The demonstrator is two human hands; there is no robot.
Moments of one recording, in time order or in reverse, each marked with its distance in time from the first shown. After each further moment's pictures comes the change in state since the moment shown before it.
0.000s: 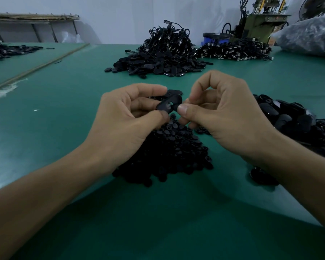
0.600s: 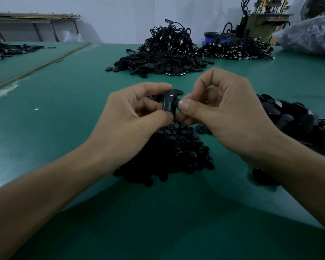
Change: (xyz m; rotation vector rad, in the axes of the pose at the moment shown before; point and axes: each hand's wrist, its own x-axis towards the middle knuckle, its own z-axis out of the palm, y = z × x) left_hand 0.000 0.002 0.001 0.042 -0.054 -0.035; right_hand -0.001 -0.005 0.004 0.110 0.011 -0.007
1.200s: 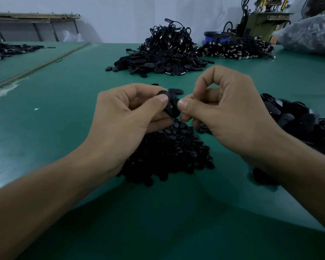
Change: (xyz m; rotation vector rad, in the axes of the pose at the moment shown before) left_hand -0.003 0.004 0.009 -0.316 0.144 -0.094; right_hand -0.001 -0.001 -0.001 -0.103 0.032 0.011
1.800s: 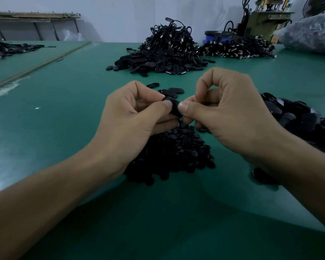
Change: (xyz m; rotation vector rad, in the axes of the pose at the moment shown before) left_hand -0.002 -0.001 0.004 -0.089 -0.034 -0.015; right_hand 0.000 0.003 0.000 -0.074 -0.015 -0.002
